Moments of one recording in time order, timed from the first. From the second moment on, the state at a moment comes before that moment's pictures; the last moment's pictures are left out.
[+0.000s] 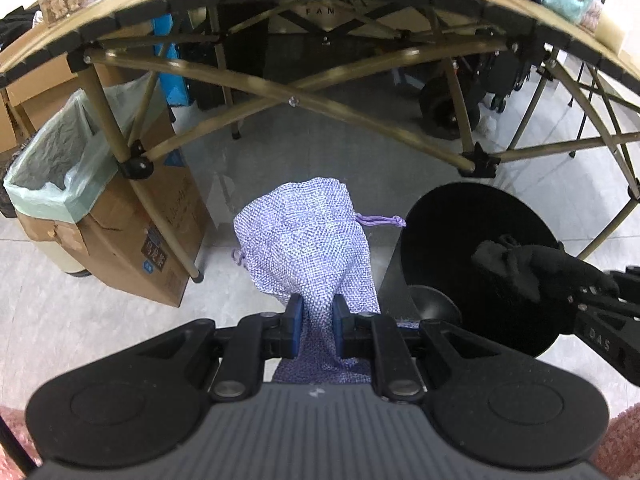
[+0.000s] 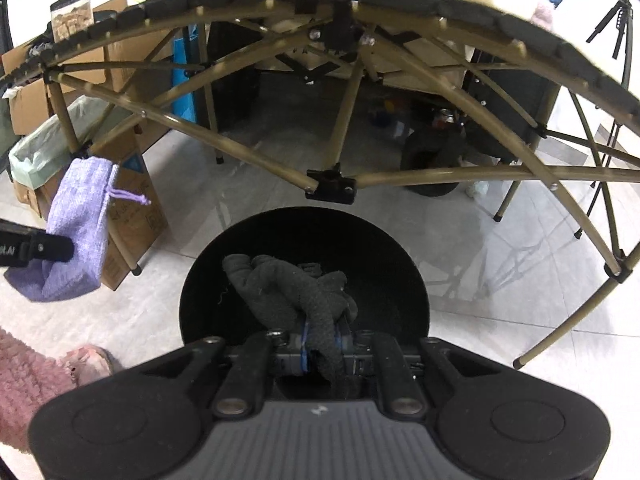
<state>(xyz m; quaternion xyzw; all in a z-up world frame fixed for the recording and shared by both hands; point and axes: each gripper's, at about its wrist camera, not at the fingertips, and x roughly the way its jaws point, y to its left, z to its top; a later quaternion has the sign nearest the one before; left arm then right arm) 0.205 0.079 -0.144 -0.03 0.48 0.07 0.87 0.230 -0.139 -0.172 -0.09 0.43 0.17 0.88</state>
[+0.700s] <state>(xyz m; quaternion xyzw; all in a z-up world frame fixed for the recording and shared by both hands) 0.206 0.073 -0.152 -0.01 0.49 0.07 0.87 0.241 -0.148 -0.178 -0.09 0.42 0.13 0.89</state>
